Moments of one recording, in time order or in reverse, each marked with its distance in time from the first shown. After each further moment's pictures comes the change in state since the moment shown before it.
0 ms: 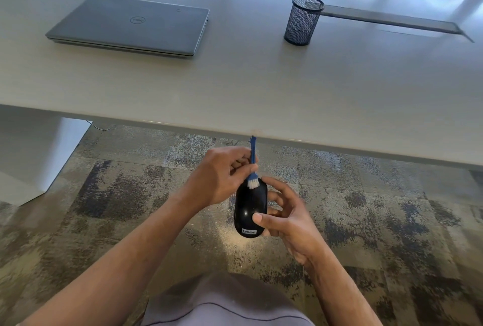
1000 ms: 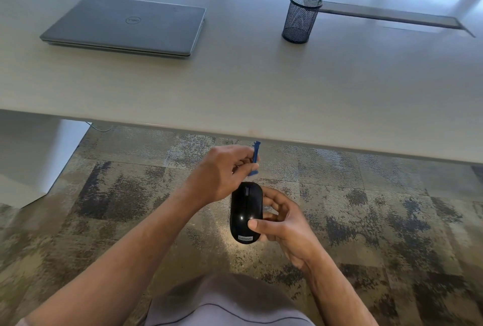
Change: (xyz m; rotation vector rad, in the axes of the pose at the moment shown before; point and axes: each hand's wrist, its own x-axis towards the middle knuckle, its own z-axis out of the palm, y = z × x) left_hand 0.010 0.002 0.001 0.074 -0.041 0.005; right_hand 0.002 0.009 0.001 0.014 0.002 0.035
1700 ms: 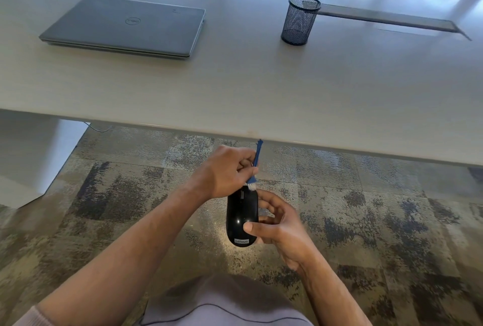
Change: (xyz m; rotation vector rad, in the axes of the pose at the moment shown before) left_hand 0.015 -0.002 0.005 0.043 -0.186 -0.175; right_hand -0.002 0.003 0.005 -0.025 0.010 0.004
